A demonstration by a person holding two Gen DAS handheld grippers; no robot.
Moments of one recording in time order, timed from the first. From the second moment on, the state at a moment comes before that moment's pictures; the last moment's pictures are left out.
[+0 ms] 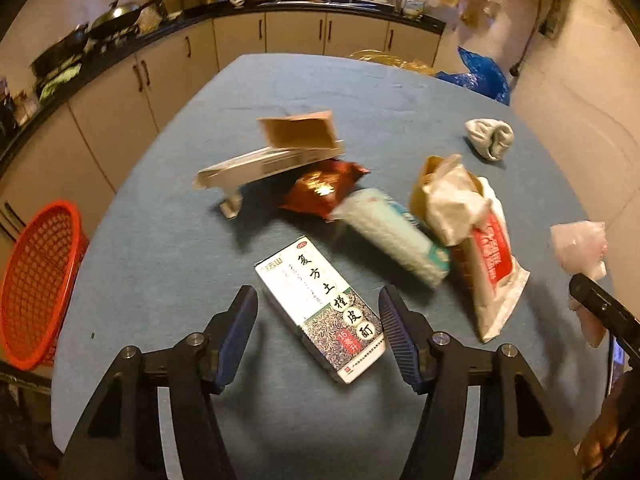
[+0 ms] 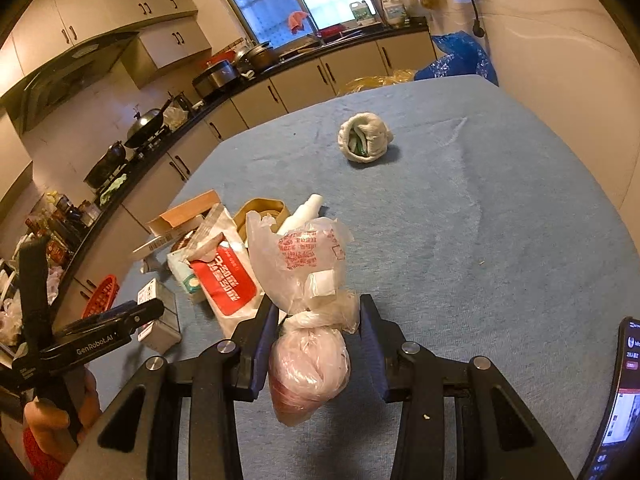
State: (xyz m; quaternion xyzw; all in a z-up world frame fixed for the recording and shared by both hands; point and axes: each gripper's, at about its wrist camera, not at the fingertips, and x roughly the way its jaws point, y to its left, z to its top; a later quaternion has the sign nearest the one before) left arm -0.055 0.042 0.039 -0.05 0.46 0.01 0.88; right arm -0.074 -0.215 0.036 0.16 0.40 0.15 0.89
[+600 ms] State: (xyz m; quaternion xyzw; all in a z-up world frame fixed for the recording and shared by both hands) left arm -0.046 0.035 0.028 -0.06 0.46 0.01 0.89; right arm -0.080 -0.202 0.043 0.15 0.39 0.17 0.89
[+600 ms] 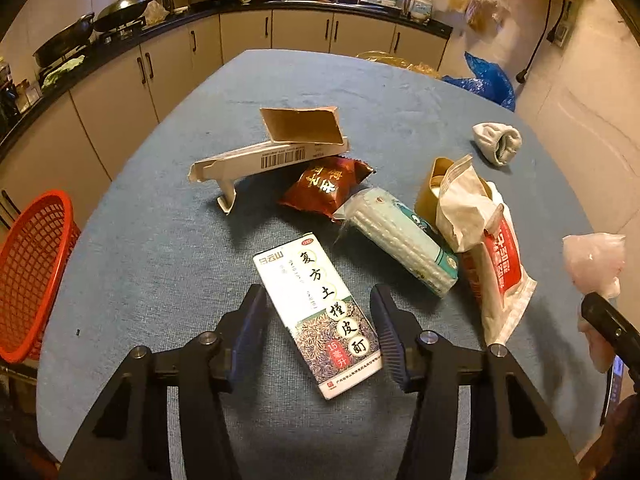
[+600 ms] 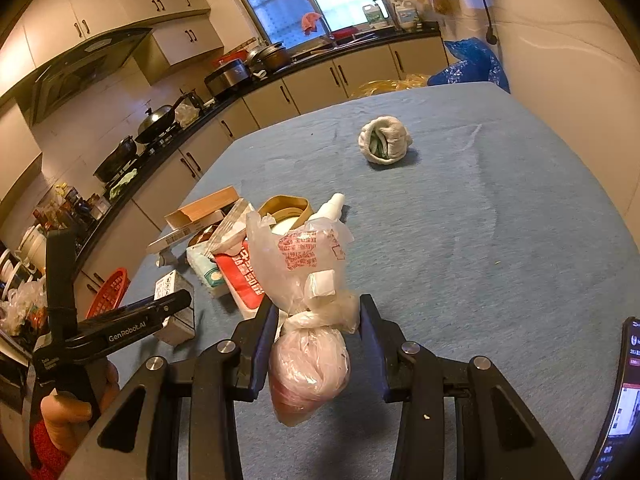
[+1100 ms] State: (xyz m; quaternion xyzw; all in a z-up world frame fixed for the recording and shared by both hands) left arm -0.050 0.055 0.017 -0.05 0.46 0.00 0.89; right arm -0.086 -0.166 0.044 0.12 0.40 0.20 0.89
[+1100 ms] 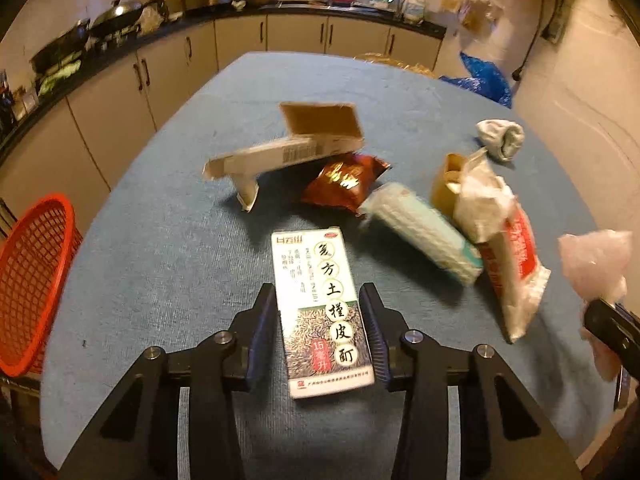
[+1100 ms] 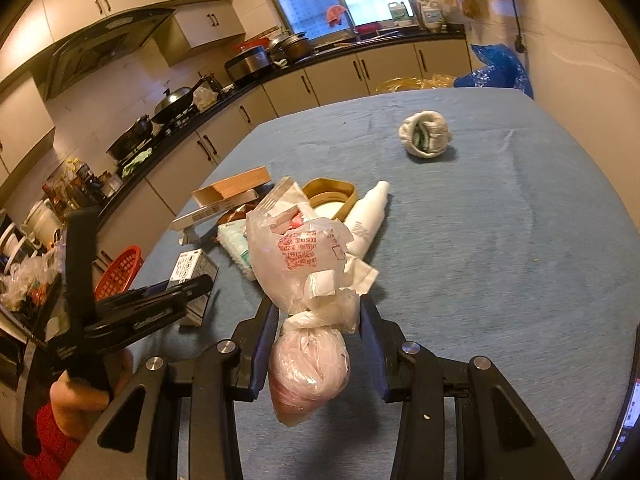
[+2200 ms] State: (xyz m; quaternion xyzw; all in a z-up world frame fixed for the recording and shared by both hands) left arm -0.150 0.061 0.084 -0.01 0.30 0.00 0.96; right arm -0.127 -0.122 0.095 0.07 0.35 0.20 0.91
